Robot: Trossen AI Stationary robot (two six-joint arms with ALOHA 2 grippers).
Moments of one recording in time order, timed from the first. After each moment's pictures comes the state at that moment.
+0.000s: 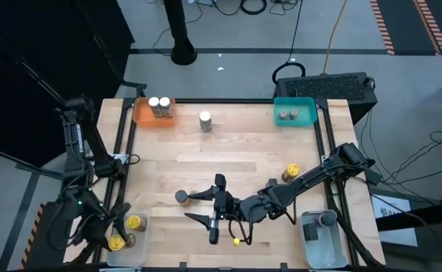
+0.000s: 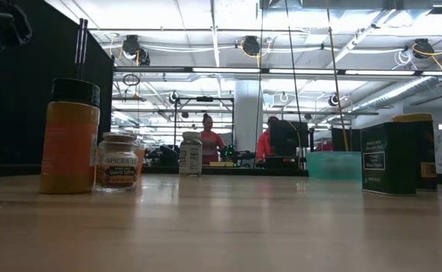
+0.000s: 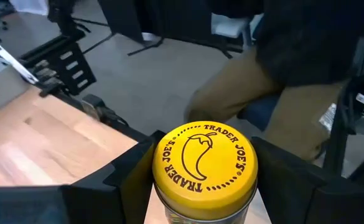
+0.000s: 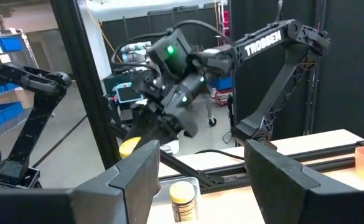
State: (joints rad) left arm -1.33 0.84 0.62 -0.20 -0.33 -0.02; right arm 0.47 1.91 1.58 0.35 0.55 0.20
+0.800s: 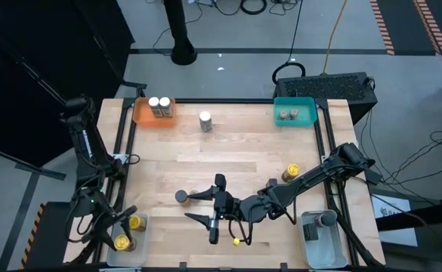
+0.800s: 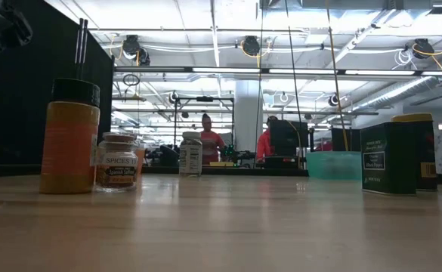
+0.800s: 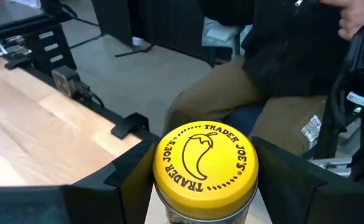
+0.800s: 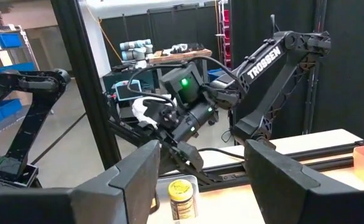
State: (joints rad) left arm -1.33 0.84 0.32 0.16 -0.29 -0.13; right arm 0.47 1.91 1.58 0.35 0.55 0.19
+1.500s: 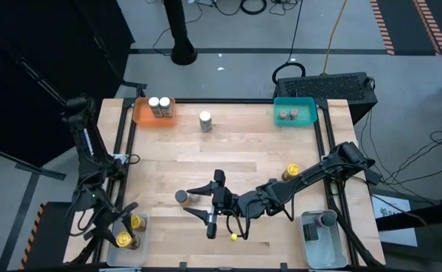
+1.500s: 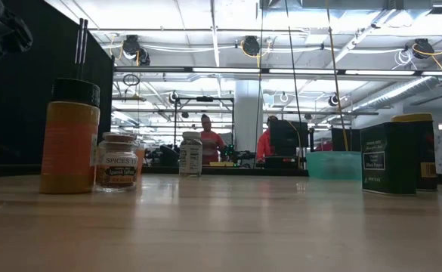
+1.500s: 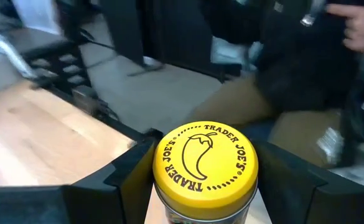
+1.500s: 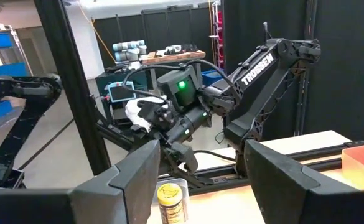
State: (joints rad) left arm -1.30 0.78 0.26 0.25 -0.32 -0.05; right arm 0.45 1.91 1.58 0.35 0.55 0.18
